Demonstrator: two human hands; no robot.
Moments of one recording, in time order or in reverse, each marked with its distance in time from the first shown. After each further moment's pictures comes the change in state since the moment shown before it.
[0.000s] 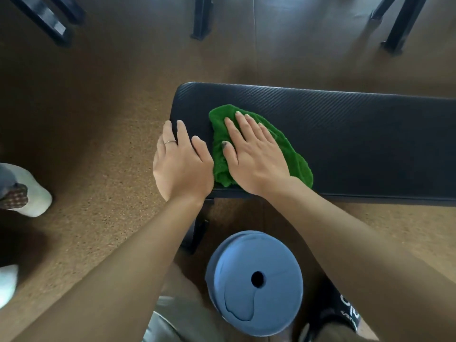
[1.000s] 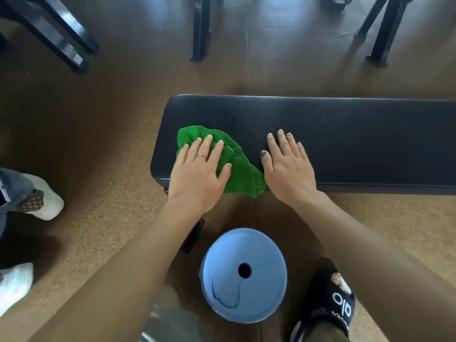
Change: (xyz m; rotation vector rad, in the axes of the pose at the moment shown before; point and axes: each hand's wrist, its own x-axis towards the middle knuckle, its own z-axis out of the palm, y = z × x) left_hand -0.052 0.028 -0.017 0.398 -0.277 0.501; right_hand -0.077 0.086 -0.007 0.054 0.090 0.229
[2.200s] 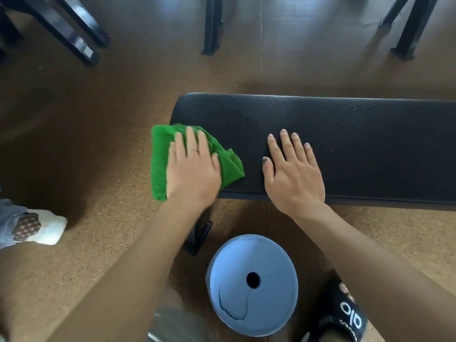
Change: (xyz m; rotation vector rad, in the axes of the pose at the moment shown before) left_hand 0.026 -0.016 -0.001 -0.059 -0.070 -0.270; right_hand 0.012 -0.017 0.014 -0.150 0.083 -0.063
